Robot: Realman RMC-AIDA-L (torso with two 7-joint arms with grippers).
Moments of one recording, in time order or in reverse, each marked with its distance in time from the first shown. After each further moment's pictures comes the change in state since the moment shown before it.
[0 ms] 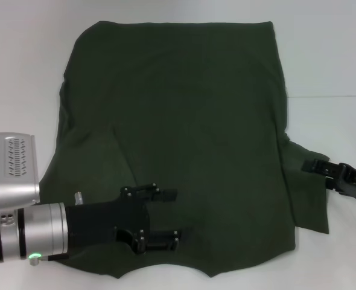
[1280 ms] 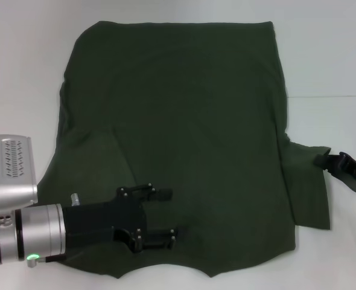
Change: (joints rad) left arm 0.009 -0.001 -0.009 0.000 0.000 -0.015 -0.005; right arm 0.003 0.035 0.053 0.094 0.191 0.096 -0.162
